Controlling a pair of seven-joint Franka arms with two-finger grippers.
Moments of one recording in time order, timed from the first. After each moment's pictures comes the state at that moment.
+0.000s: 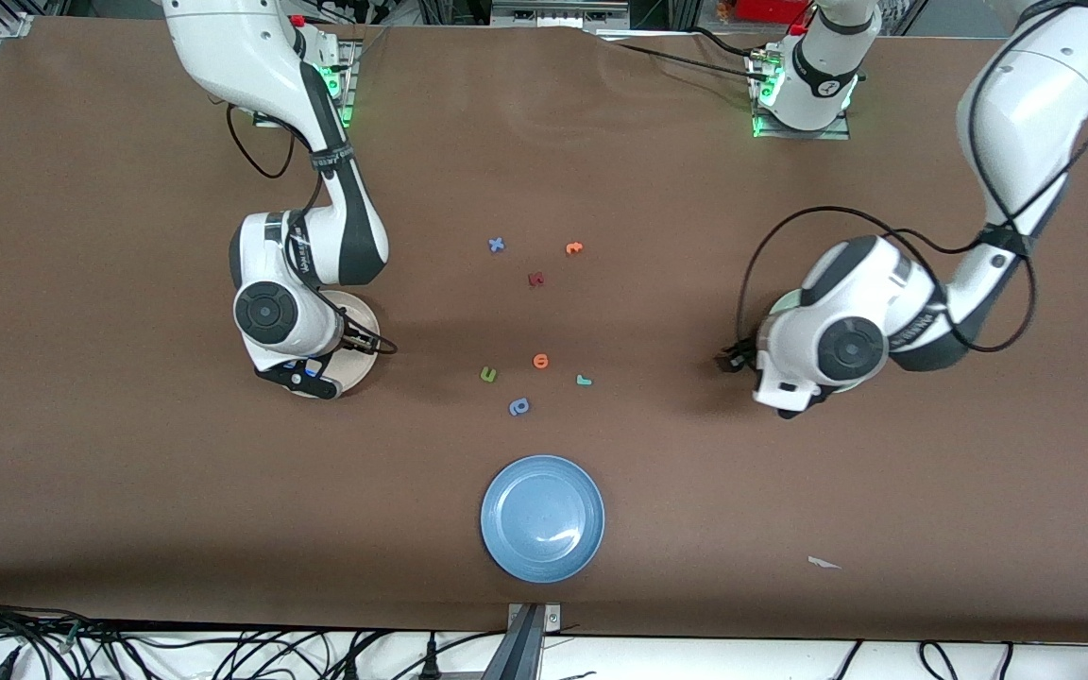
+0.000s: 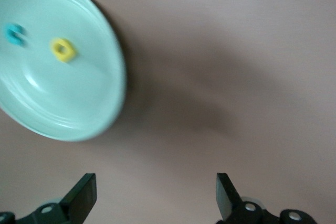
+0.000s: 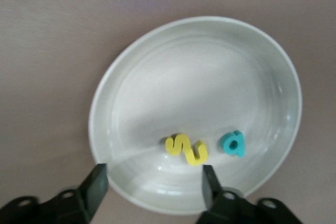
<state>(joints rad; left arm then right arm) 0.40 0.81 -0.94 -1.61 0.49 1.83 -1.30 0.79 0.59 -0.52 -1.77 0.30 2.03 0.45</state>
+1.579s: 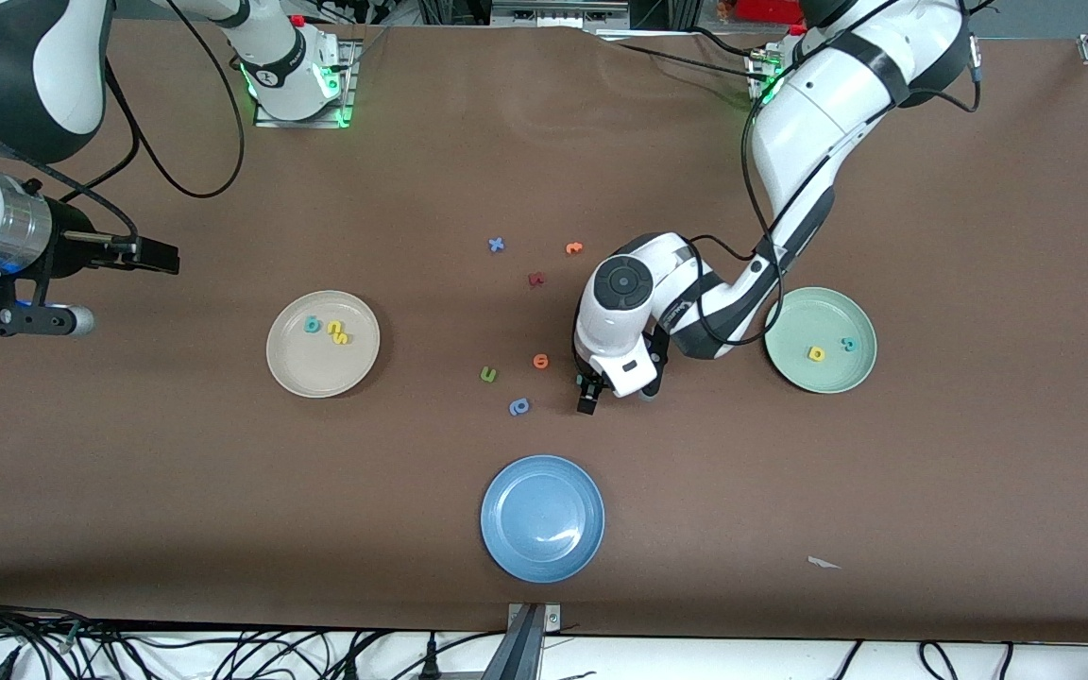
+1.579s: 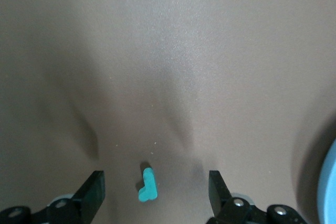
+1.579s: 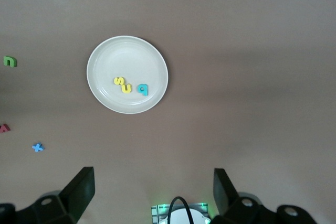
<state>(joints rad) -0.28 0.95 -0.46 -1.38 0.51 2.31 -2.23 0.80 0.44 -0.94 -1.28 0.30 1.32 -0.05</state>
